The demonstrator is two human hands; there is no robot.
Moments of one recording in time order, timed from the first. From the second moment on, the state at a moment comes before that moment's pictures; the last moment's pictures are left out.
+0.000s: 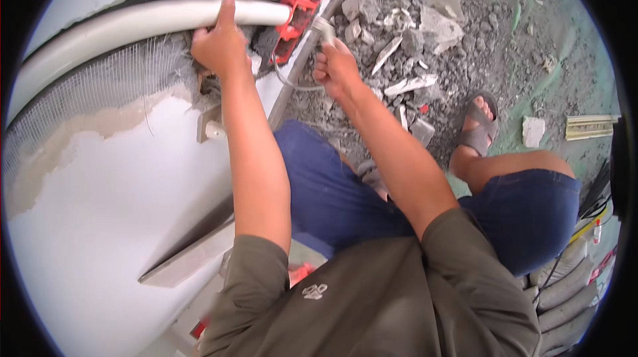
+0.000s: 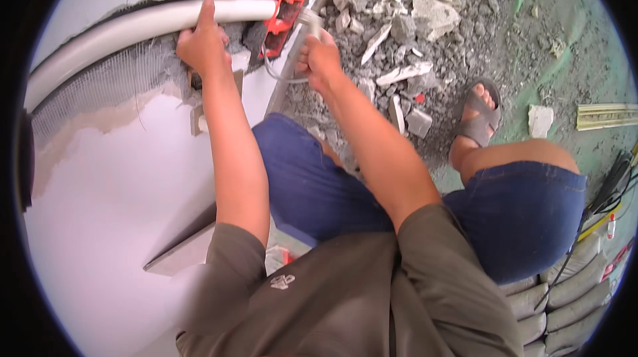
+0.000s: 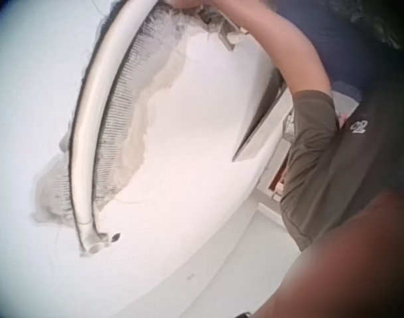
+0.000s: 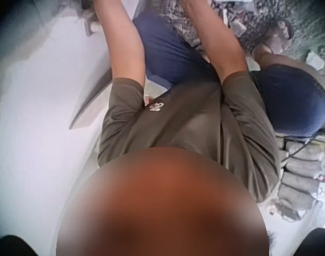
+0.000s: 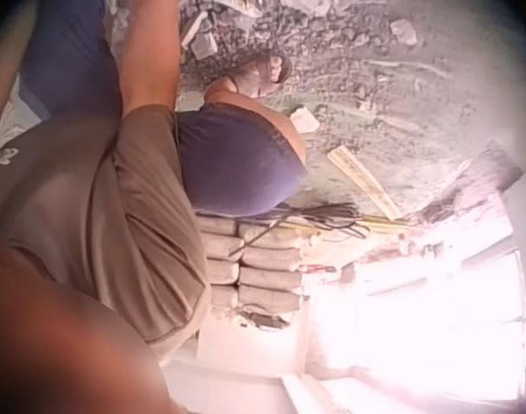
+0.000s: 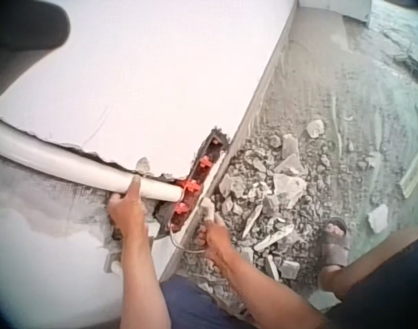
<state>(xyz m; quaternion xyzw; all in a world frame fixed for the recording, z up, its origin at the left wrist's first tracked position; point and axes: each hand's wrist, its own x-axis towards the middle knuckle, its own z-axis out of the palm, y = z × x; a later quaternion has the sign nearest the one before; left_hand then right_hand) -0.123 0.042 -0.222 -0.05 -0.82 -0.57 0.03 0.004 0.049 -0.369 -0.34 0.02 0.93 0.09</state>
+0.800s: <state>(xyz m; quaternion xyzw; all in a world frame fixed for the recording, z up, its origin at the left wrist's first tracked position) -0.123 0.034 -0.227 -0.06 -0.81 -0.58 0.05 -0.006 0.055 -0.353 -0.30 -0.02 0.95 0.06</state>
